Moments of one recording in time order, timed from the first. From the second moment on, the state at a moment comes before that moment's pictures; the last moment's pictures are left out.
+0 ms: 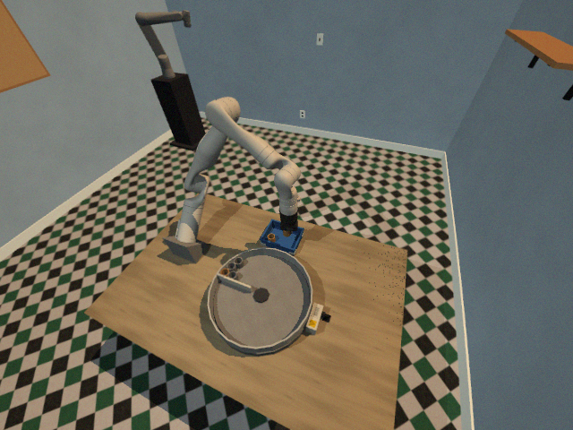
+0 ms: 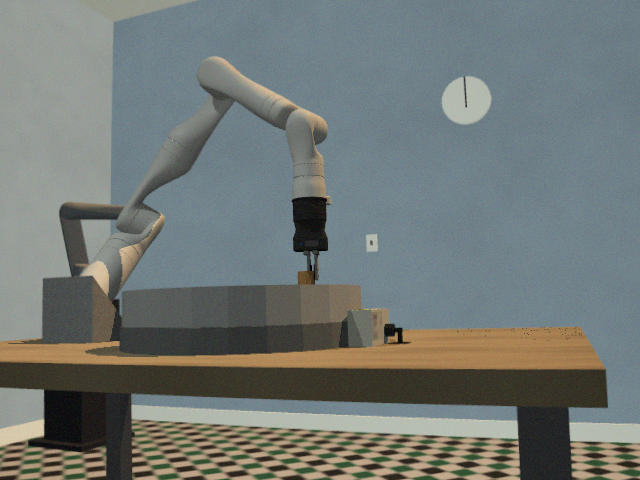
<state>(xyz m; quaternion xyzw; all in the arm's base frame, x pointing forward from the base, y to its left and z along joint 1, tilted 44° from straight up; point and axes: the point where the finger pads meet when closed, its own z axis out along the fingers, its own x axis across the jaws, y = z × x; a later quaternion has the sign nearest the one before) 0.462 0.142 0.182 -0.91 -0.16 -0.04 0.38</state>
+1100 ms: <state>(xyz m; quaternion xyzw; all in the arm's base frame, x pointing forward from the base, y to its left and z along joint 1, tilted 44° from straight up) 0.459 0.174 0.149 -0.91 -0.16 -0.04 0.38</state>
